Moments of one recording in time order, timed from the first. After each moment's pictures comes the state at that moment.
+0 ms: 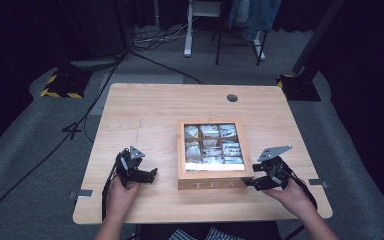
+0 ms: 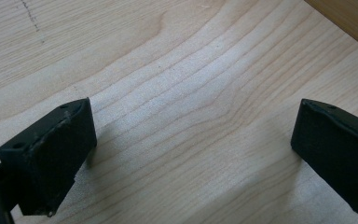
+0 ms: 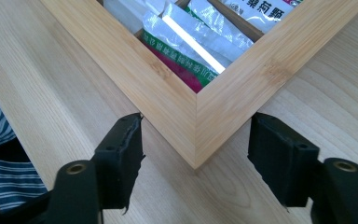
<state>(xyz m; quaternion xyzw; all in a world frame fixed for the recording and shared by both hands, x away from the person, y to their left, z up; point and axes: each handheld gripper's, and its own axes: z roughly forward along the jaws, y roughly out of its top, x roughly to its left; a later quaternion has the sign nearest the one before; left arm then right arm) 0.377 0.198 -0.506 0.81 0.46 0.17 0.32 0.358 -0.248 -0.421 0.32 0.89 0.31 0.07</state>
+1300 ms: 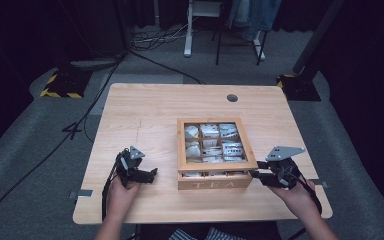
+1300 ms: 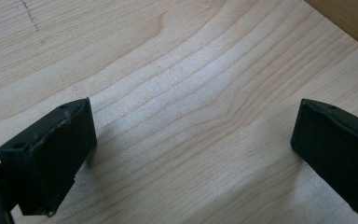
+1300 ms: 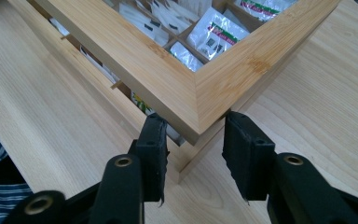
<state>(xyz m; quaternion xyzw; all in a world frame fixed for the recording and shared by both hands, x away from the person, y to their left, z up) 0.377 0.198 -0.506 0.81 0.46 0.17 0.32 0.340 -0.254 -0.392 0.32 0.87 0.33 0.14</state>
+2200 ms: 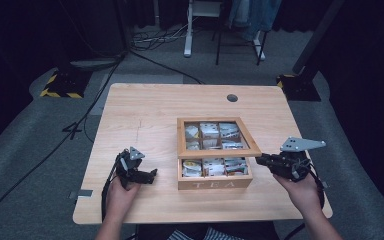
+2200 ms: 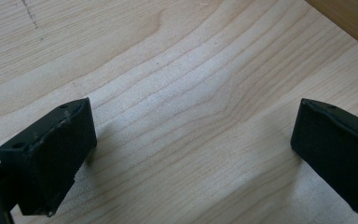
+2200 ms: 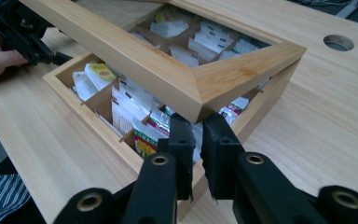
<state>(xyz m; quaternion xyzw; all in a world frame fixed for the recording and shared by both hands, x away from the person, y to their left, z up) 0.374 0.198 -0.506 0.81 0.46 0.17 0.32 0.344 -0.270 -0.366 0.34 0.83 0.42 0.14</state>
